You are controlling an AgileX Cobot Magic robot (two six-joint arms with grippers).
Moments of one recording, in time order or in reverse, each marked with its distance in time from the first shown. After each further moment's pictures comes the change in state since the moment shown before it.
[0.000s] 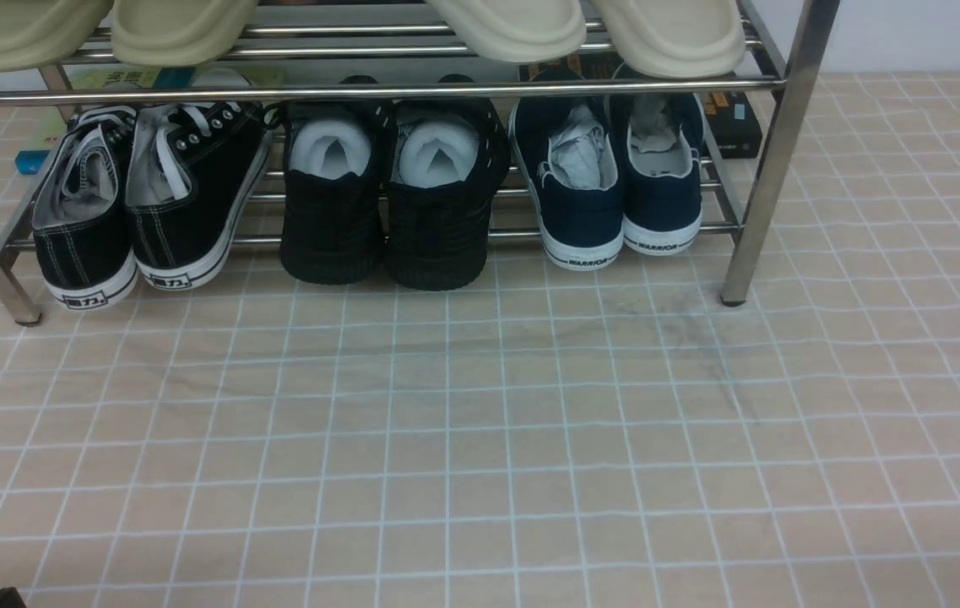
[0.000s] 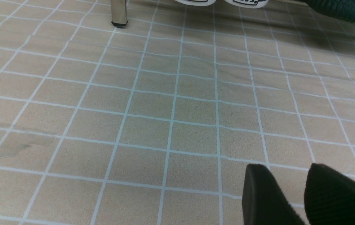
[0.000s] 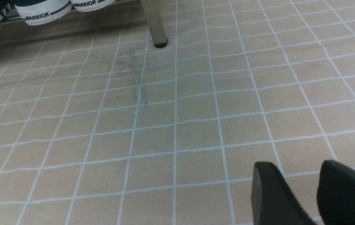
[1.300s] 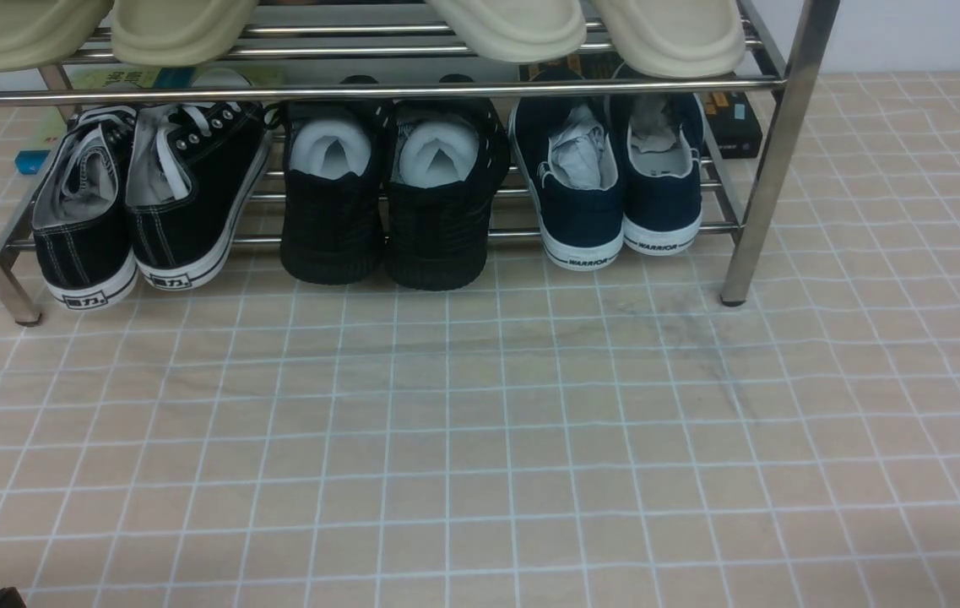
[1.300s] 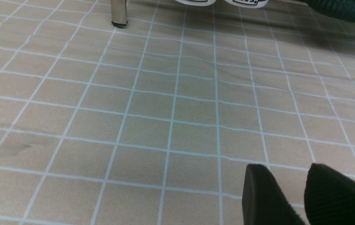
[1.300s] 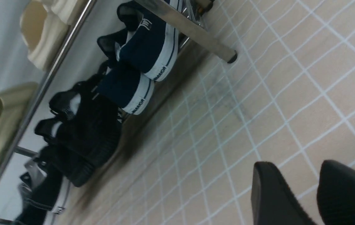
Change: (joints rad) right arm 0.000 0.000 0.013 0.478 -0.091 0.331; left arm 0.000 0.000 0.000 0.000 0.000 0.000
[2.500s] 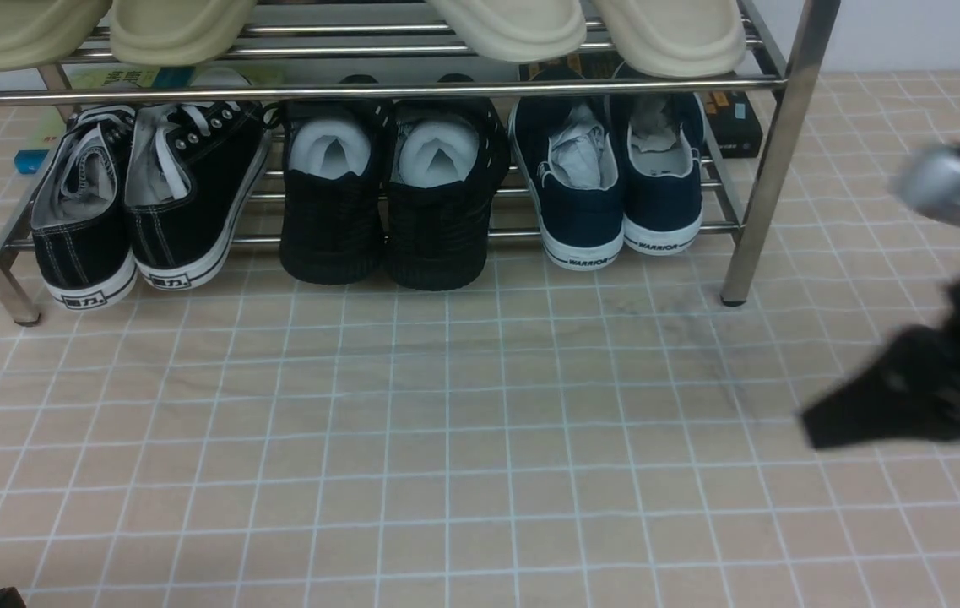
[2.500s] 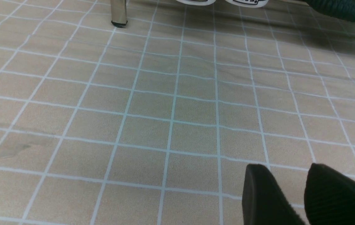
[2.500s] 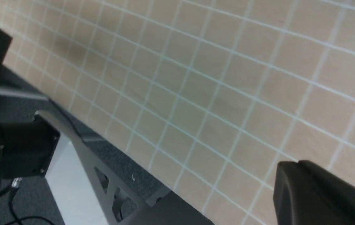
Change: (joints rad) right arm 0.173 1.299 -1.054 0.203 0.769 -0.894; left arm 0.000 0.000 0.000 0.000 0.000 0.000
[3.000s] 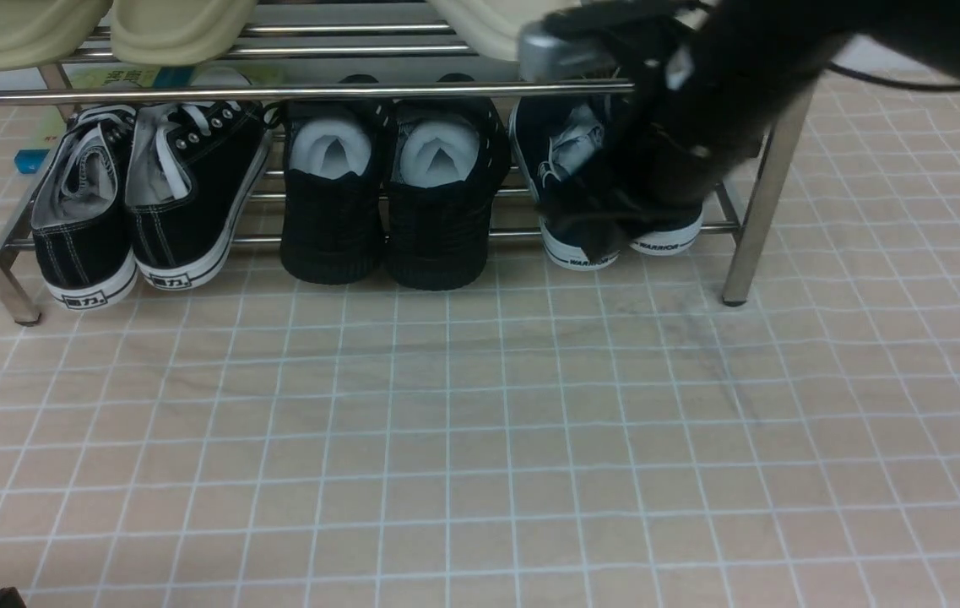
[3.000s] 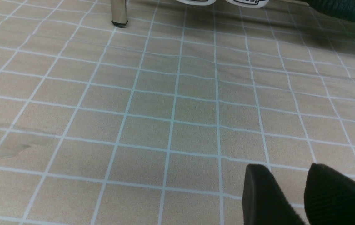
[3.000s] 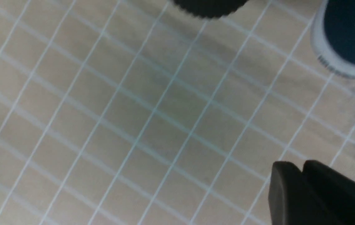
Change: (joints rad) right arm 0.352 0.599 -0.824 -0.665 0.021 0.498; left arm 0.000 0.000 0.000 0.000 0.000 0.000
